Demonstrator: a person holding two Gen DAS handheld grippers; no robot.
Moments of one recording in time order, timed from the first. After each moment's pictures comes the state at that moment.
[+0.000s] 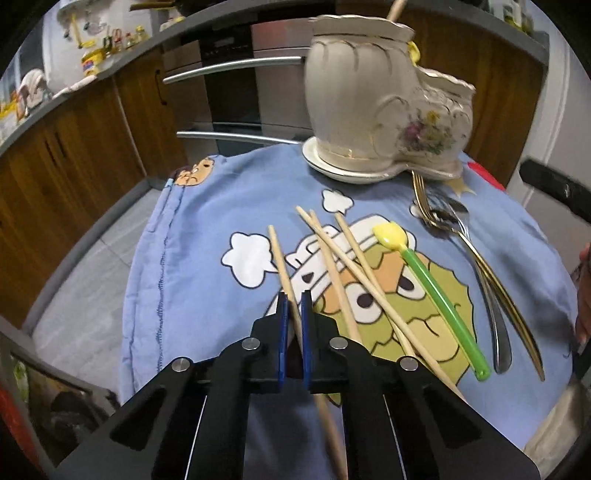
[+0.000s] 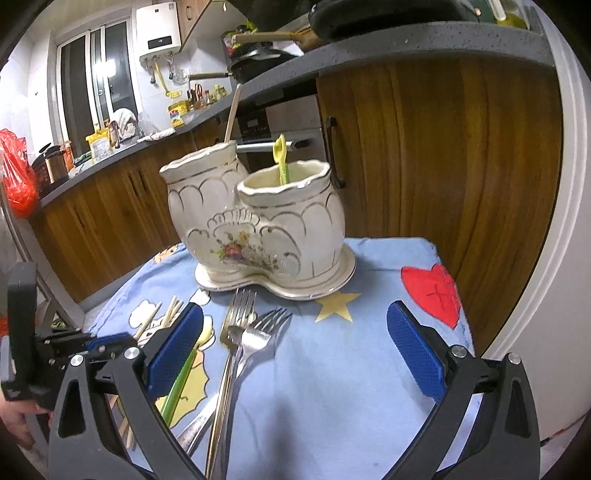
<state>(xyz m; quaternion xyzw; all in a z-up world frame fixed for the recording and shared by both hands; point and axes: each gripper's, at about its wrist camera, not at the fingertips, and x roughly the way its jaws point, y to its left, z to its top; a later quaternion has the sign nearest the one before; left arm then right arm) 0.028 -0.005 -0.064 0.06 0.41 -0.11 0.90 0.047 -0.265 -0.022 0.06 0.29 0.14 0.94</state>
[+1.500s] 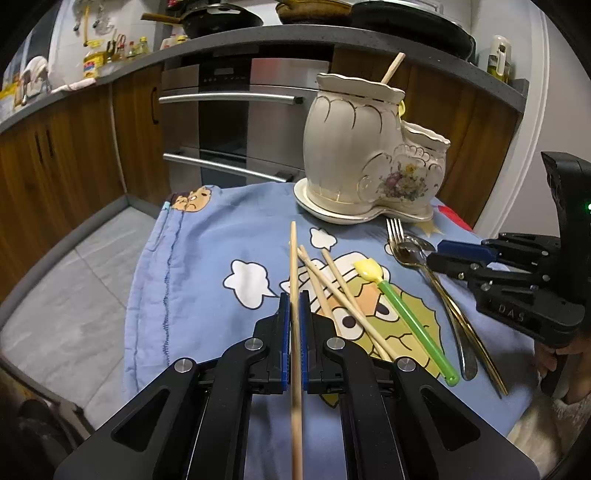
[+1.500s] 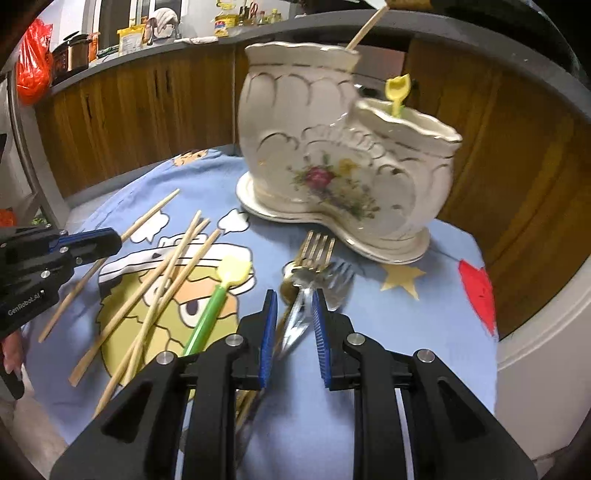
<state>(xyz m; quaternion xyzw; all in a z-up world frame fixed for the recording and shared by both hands) 0.017 0.015 -0.049 0.01 0.35 -0.16 0.92 0.054 -0.182 -0.050 -0.11 0.38 0.15 0.91</state>
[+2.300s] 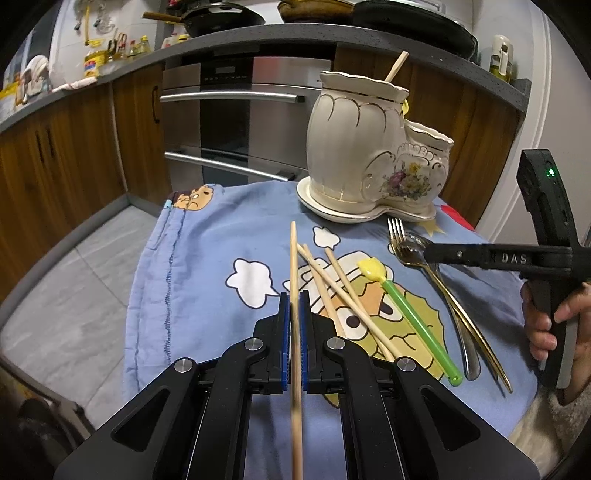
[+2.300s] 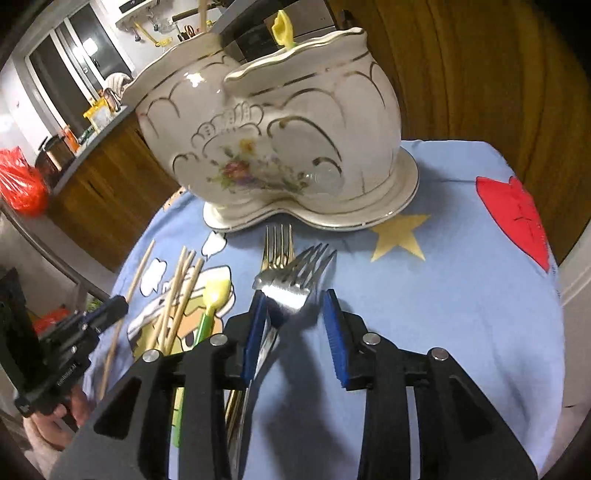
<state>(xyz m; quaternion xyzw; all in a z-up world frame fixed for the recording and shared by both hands) 0.018 0.016 -0.050 0.01 0.35 -0.16 0.92 0.094 -0.254 -0.065 0.12 0.45 0.20 0.86</state>
